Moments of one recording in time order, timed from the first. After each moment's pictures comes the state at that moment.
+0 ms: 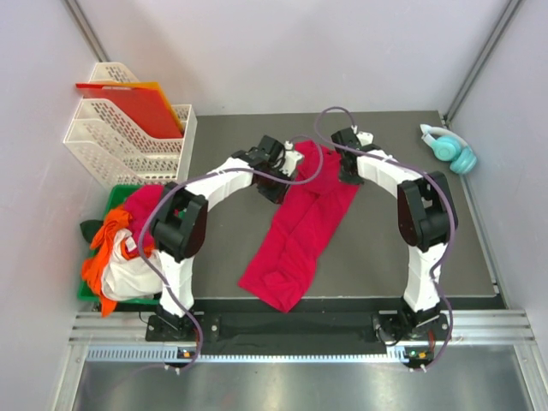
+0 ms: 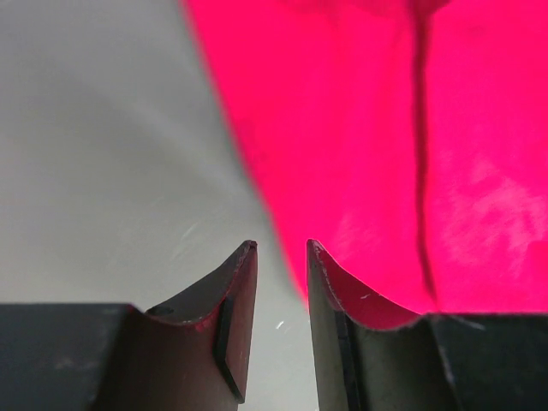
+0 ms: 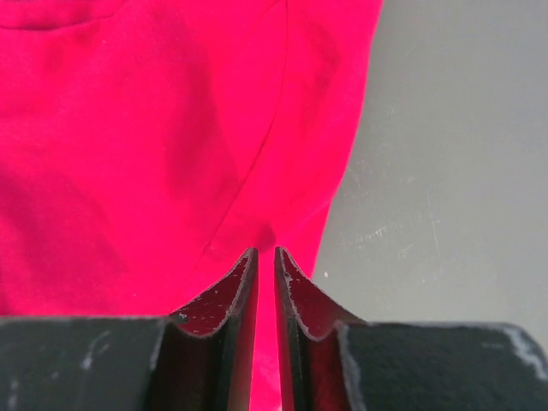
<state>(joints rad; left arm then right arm) -0.54 1.99 1.55 -0.63 0.21 0.13 0.38 2.01 1.50 -0.57 0.41 0.58</state>
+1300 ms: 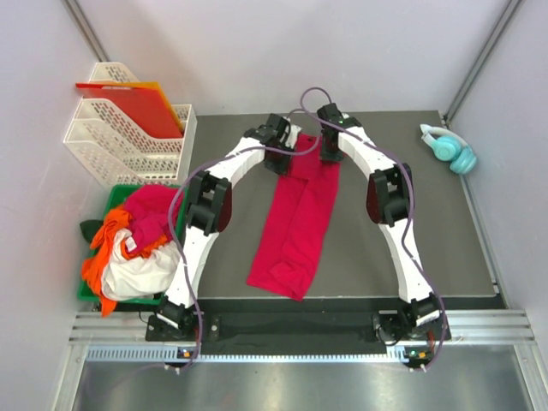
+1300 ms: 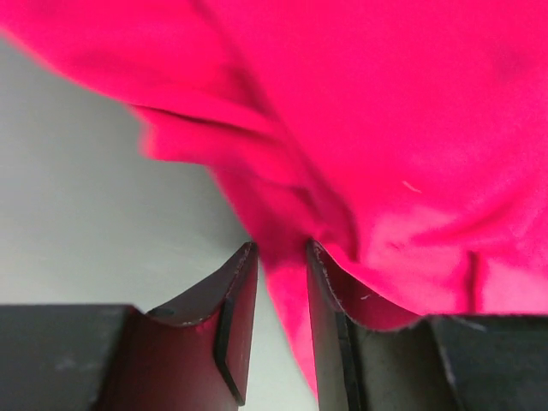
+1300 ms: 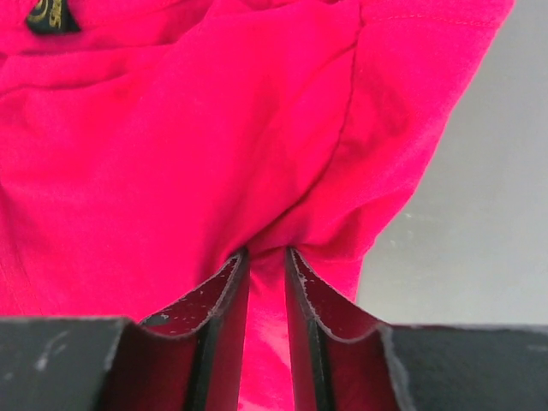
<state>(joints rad) -0.48 2.48 2.19 -0.75 0.13 0.03 0.37 2.54 2.33 -0.88 0.21 0.48</state>
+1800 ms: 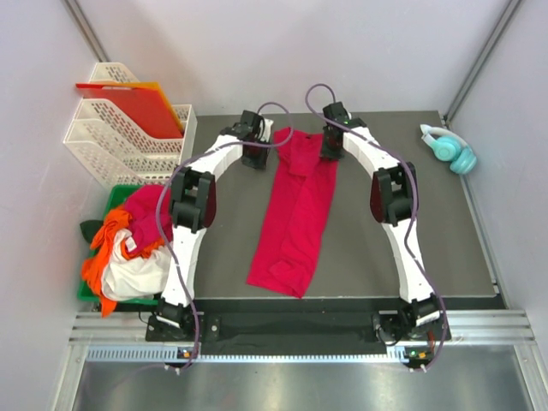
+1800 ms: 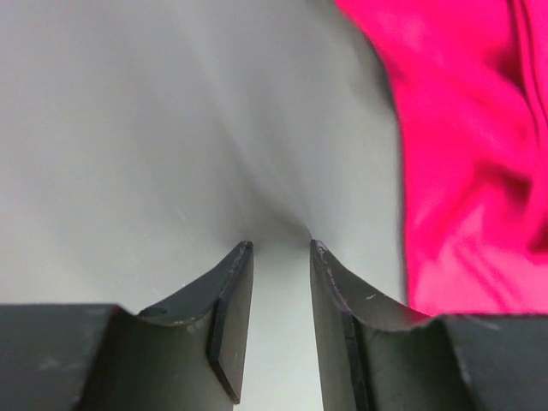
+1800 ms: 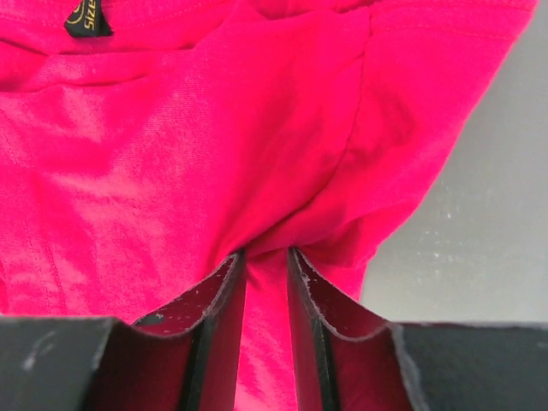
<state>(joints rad) -0.33 2.46 2.16 -0.69 0.08 -0.01 0.33 2.53 2.31 -0.78 0.08 0.48</state>
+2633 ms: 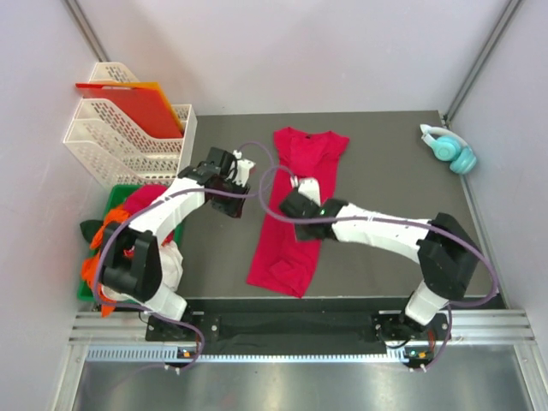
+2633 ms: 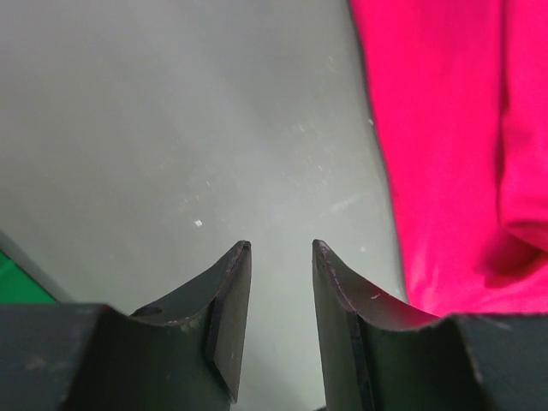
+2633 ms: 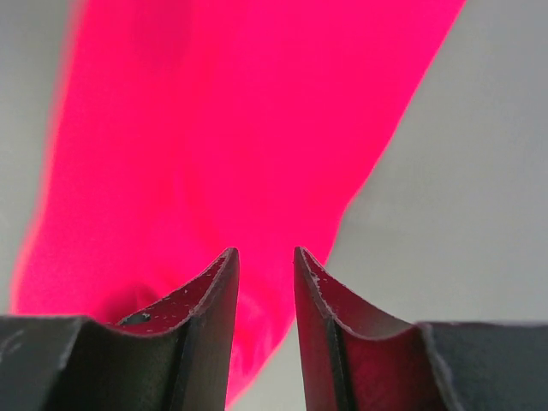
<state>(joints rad) -0.36 1.58 1.19 -0.72 0.15 0.12 0.92 1.64 1.20 -0.62 0.43 0.66</state>
